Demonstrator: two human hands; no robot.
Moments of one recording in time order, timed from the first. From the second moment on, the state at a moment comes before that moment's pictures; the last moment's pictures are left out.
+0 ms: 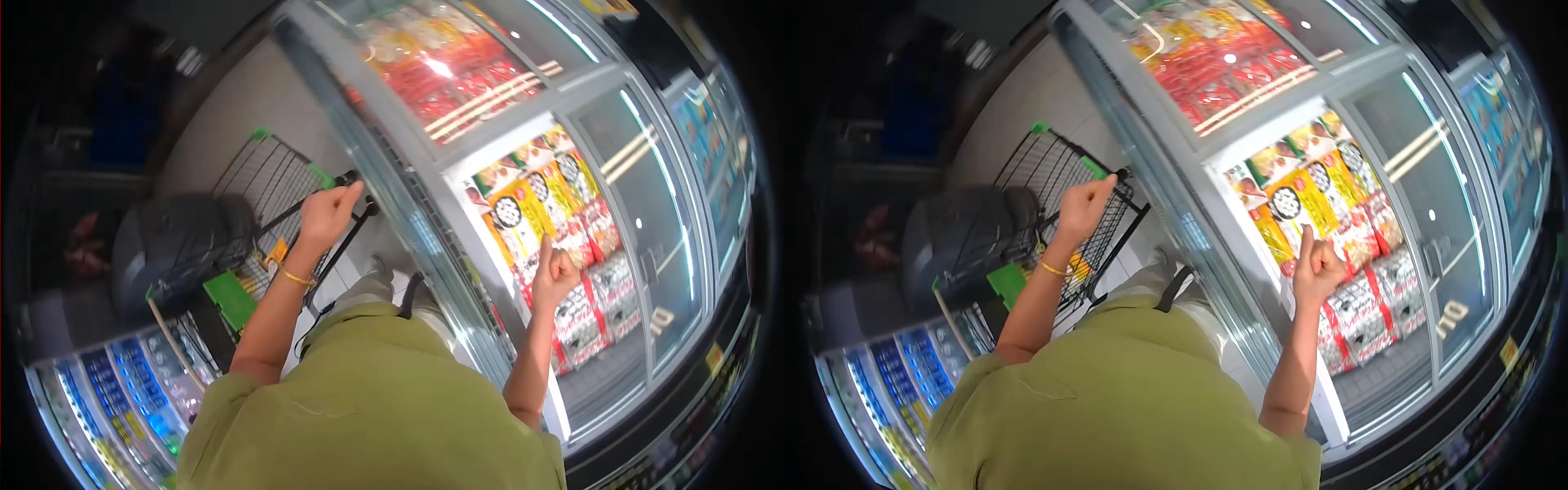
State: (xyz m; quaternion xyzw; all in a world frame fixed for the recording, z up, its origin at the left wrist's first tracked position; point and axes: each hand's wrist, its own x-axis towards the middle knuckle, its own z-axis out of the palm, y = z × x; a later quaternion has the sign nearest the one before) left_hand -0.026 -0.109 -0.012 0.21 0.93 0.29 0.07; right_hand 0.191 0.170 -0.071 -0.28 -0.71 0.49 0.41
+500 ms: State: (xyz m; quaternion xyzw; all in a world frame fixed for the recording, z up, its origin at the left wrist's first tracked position) left_hand -0.017 -0.332 -0.092 0.22 0.89 0.30 0.26; right_hand 0.086 -0.102 -0.031 -0.07 -0.81 0.57 0.10
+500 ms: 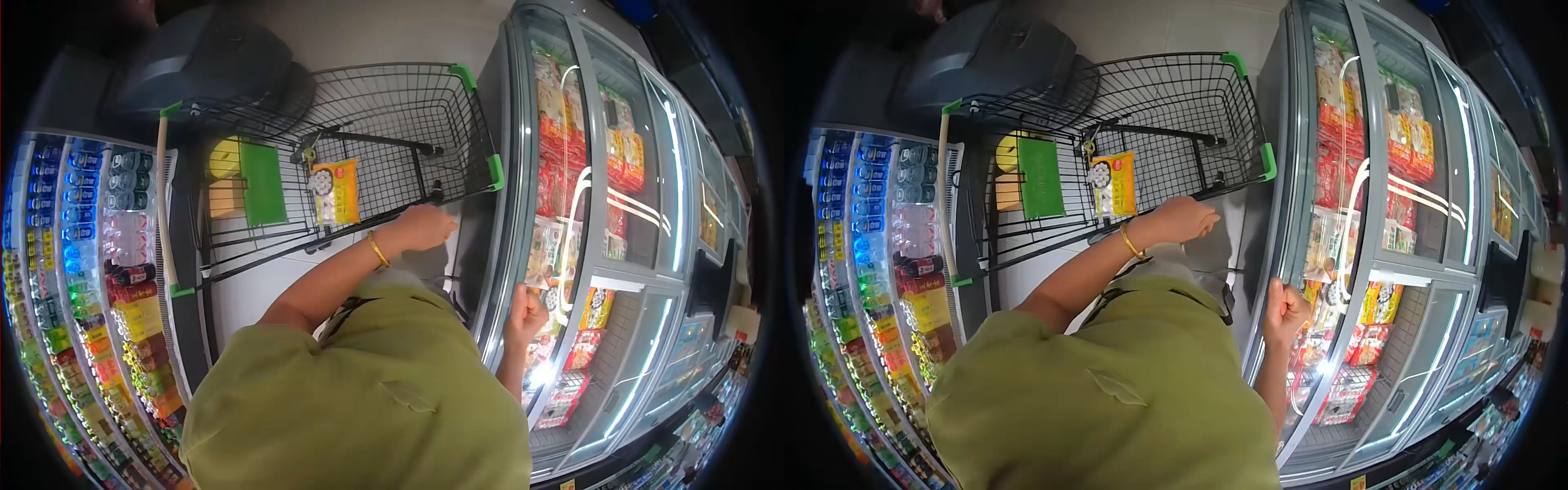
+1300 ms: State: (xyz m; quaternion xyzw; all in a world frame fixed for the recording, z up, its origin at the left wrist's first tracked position) left_hand -0.108 -0.666 -0.442 -0.09 0.96 0.22 0.18; right_hand -0.060 -0.447 -0.413 0.15 -0.79 0.14 -0.58
